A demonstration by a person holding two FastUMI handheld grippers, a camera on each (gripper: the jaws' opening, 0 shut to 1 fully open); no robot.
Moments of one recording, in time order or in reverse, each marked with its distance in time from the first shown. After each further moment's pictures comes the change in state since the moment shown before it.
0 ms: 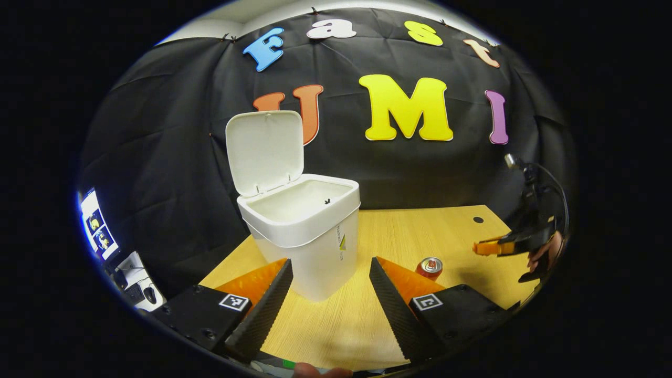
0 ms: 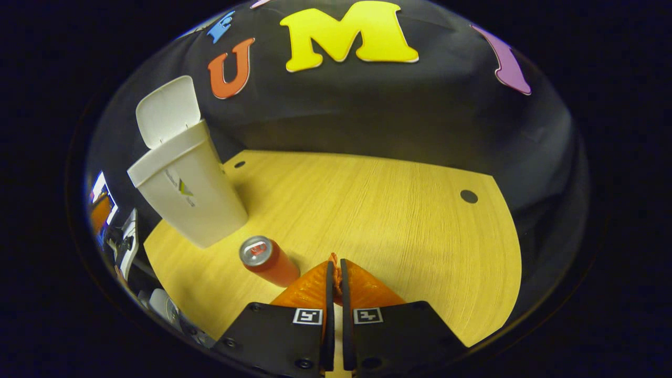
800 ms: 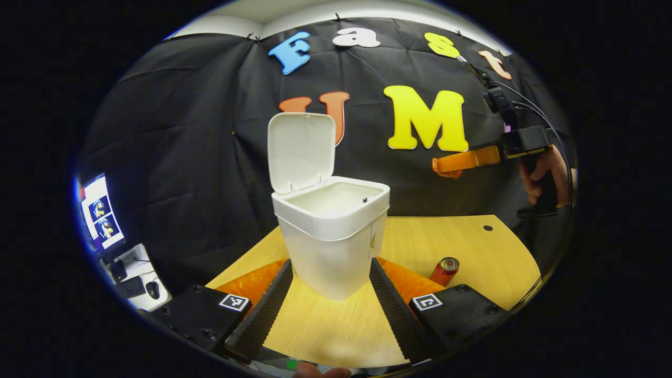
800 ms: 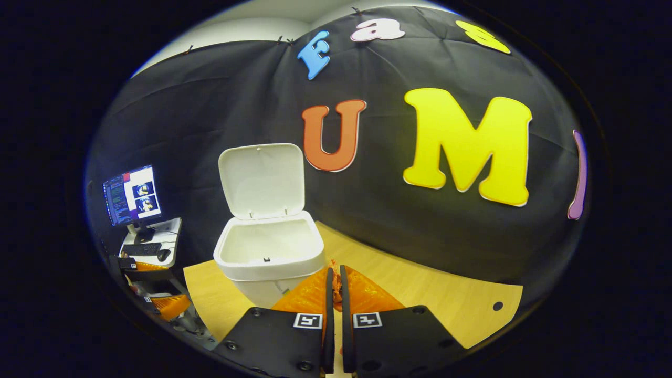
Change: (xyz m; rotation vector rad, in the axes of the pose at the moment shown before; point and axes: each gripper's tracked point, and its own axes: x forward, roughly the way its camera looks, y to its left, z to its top) left arm -0.030 0.071 -0.014 -0.075 -0.036 0.105; right arm -0.016 0.227 0.169 -0.286 -0.311 0.318
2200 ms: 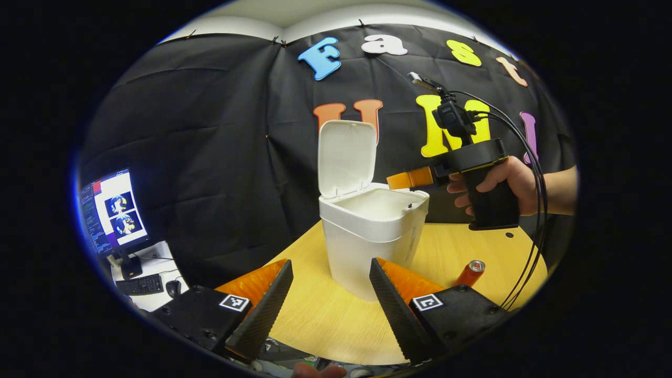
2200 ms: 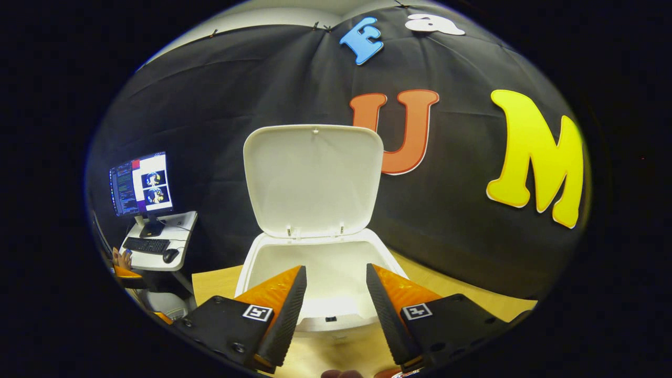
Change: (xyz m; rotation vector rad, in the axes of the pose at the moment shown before) left arm -0.007 0.044 0.005 -0.021 -0.056 0.083; right arm 0.091 0.095 0.009 -0.038 0.019 0.101
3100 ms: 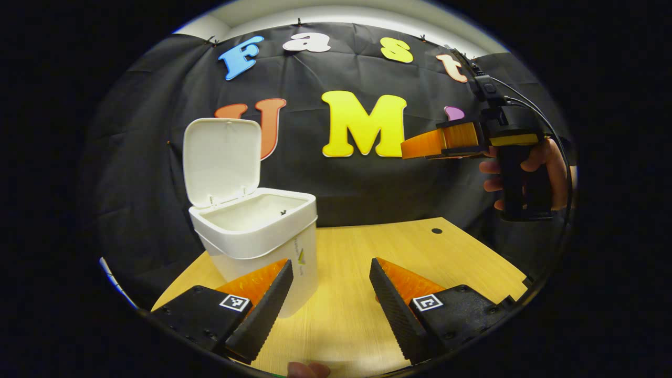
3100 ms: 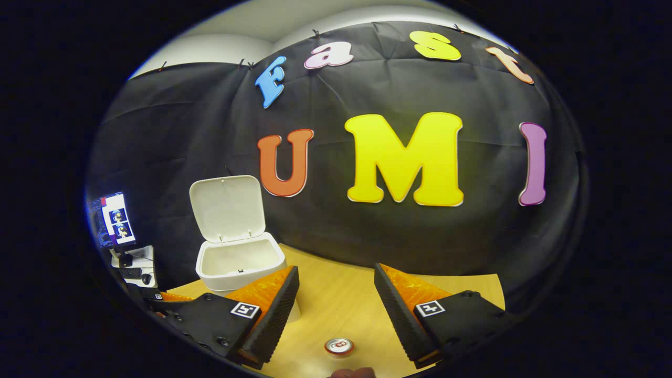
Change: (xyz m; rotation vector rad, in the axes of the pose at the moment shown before) left arm 0.022 -0.186 -0.012 0.080 -0.014 -0.509; right arm -0.224 -0.154 -0.027 0.168 -0.153 -0.448
